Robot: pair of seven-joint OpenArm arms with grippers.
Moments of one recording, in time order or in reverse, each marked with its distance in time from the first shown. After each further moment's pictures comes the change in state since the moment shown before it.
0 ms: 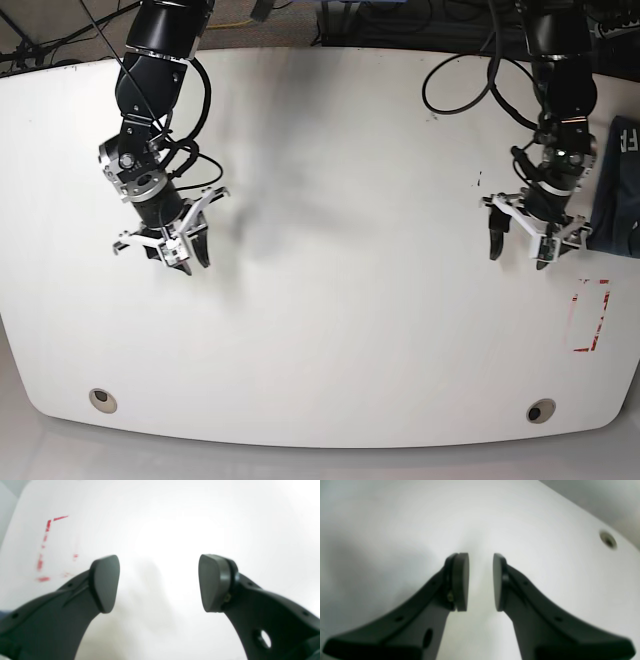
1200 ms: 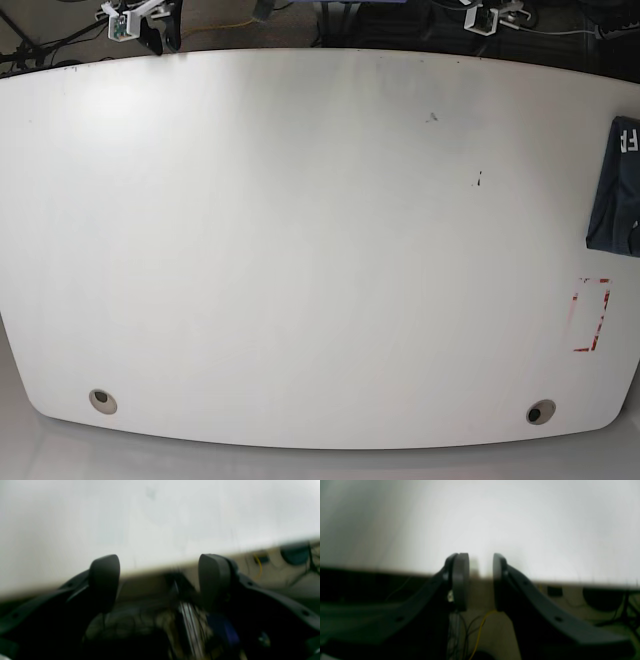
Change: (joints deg) left arm 59.4 7.5 7.9 21.2 1.9 8.8 -18.0; right arm -57.7 3.0 4.9 5.3 28.6 -10.8 20.2
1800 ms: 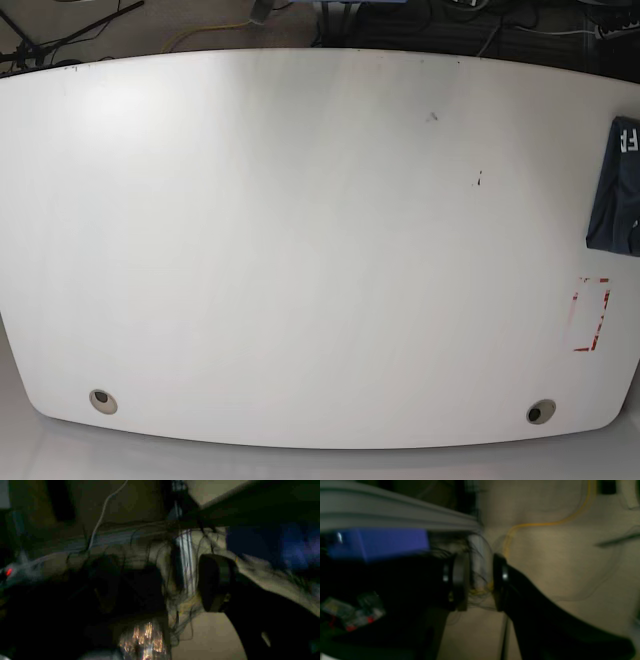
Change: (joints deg) left arm -18.1 0.5 2.1 -38.7 -0.2 -0.3 -0.6; right arm 10.1 2.6 -14.3 -34.2 0.7 -0.9 0.4
